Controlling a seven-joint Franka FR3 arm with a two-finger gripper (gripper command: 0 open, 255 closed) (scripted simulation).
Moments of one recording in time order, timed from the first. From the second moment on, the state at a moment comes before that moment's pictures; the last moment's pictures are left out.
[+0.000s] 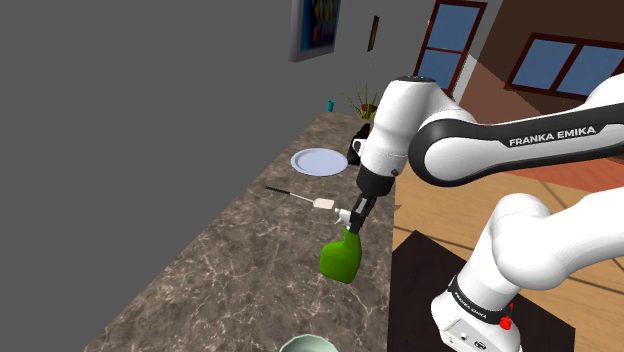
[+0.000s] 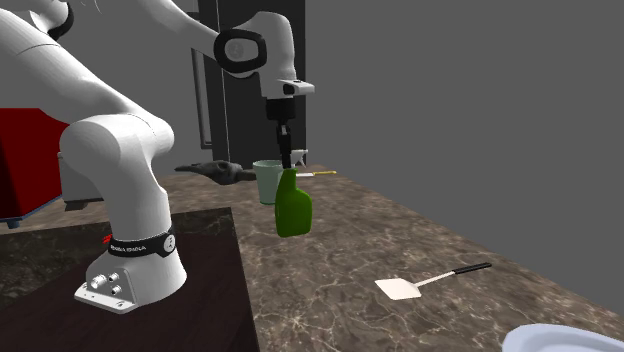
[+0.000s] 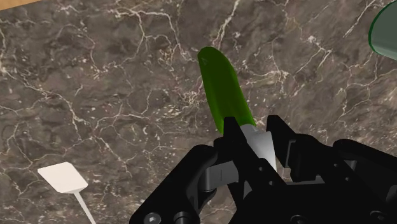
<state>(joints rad) 0.22 -0.77 0.35 -2.77 0.32 2.09 0.05</state>
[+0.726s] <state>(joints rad) 0.21 -0.79 0.33 -2.72 0.31 2.02 0.05</state>
